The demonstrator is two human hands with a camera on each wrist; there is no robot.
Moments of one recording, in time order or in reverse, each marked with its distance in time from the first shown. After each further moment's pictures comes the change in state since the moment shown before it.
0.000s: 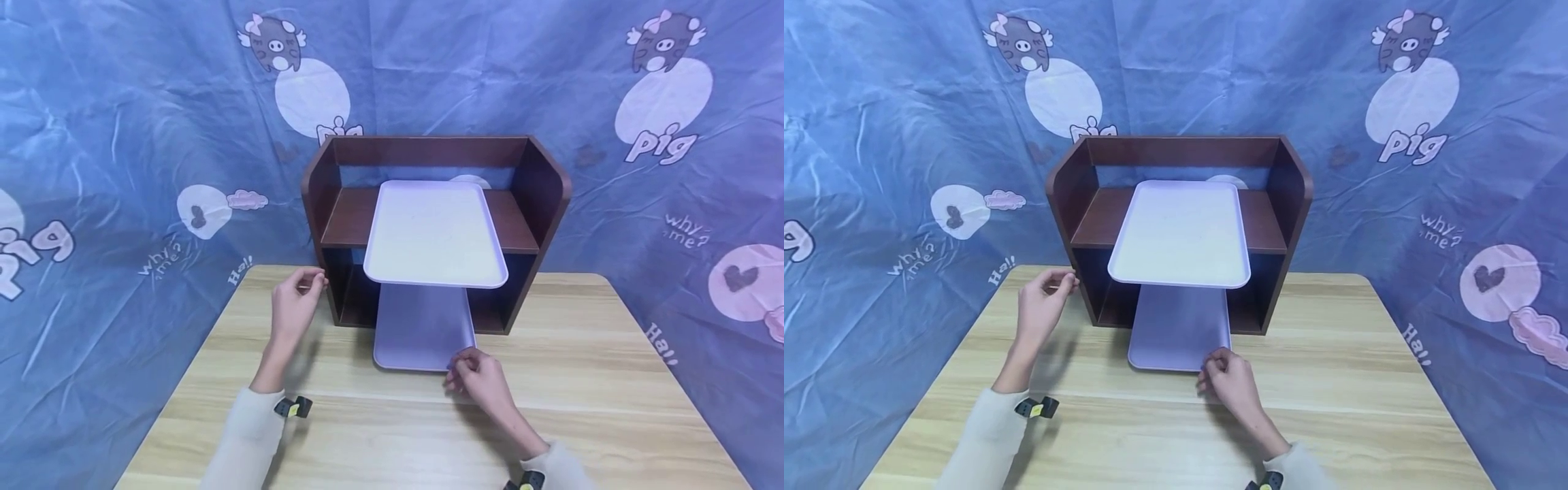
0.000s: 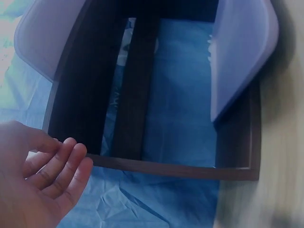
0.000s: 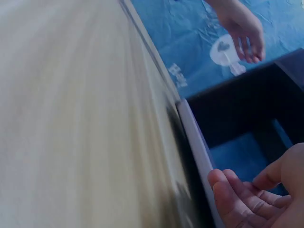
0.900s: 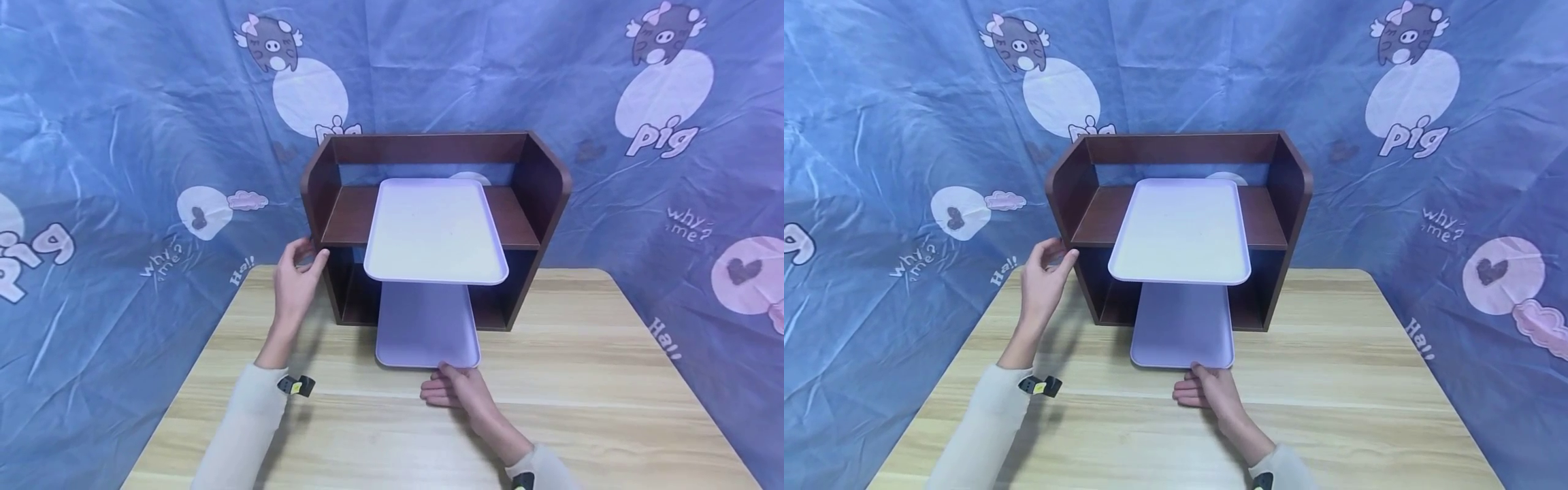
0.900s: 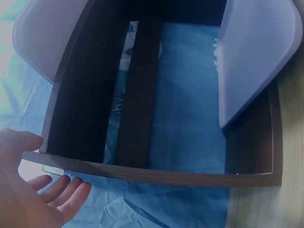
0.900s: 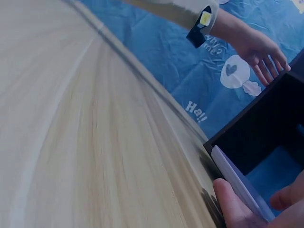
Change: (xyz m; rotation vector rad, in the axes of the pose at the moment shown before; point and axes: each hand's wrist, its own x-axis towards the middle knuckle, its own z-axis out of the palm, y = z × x) left_hand 0.034 0.009 0.007 -0.134 0.052 -0.085; right_hand -0.011 0.013 0.030 0.421 -0.162 0.273
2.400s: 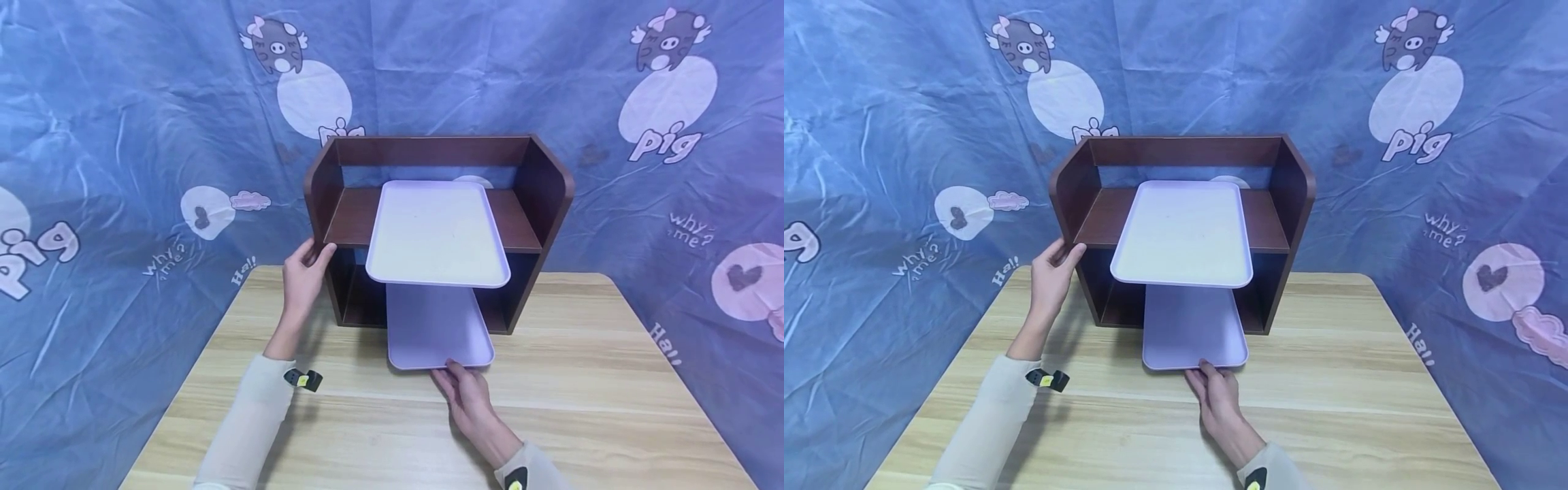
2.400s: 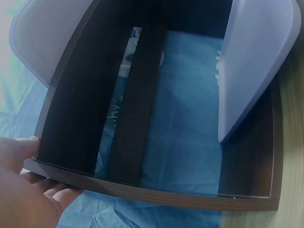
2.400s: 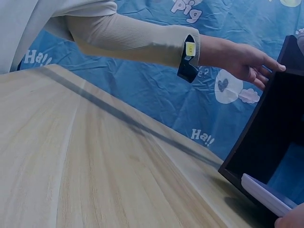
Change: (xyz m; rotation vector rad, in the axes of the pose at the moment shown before) left_hand 0.011 0.000 0.012 -0.153 -0.038 -0.091; right_hand 0.004 -0.004 0.014 0.500 0.142 -0.048
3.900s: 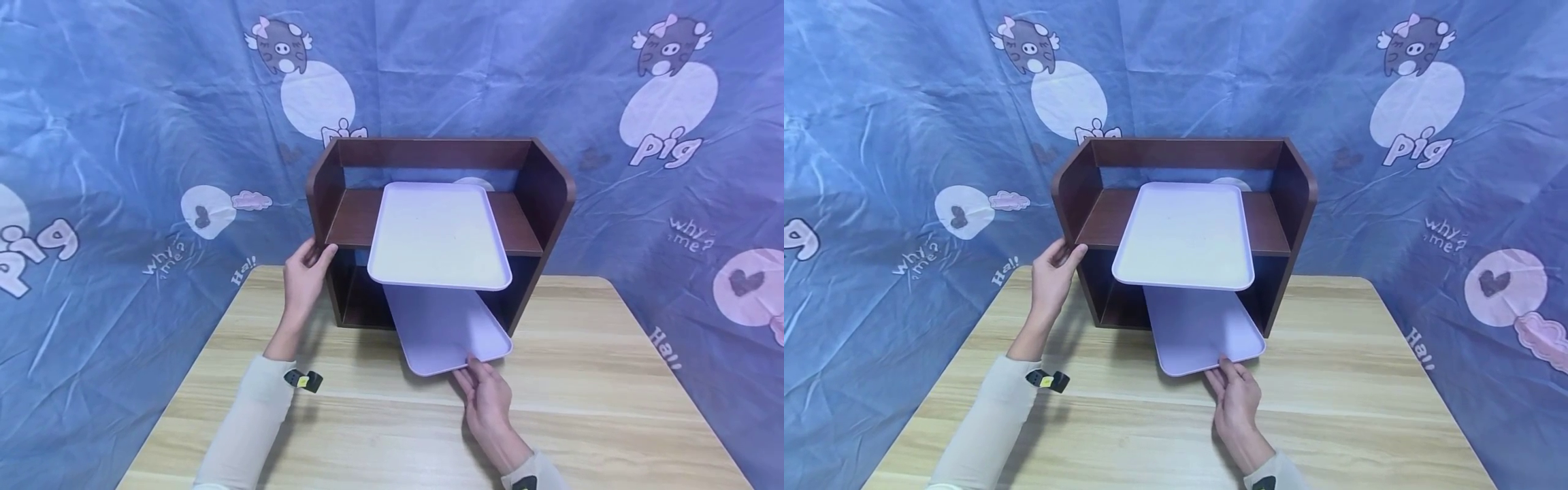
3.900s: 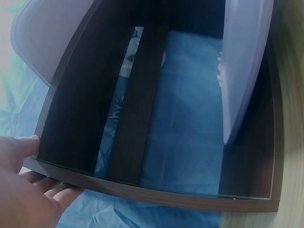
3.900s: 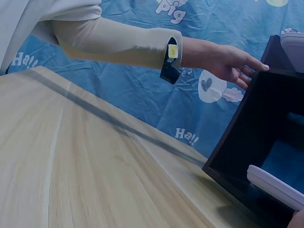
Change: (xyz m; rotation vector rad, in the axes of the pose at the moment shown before) left_hand 0.000 0.000 -0.002 -0.040 -0.002 0.000; right_hand -0.004 -0.012 -0.012 0.114 0.185 -0.154
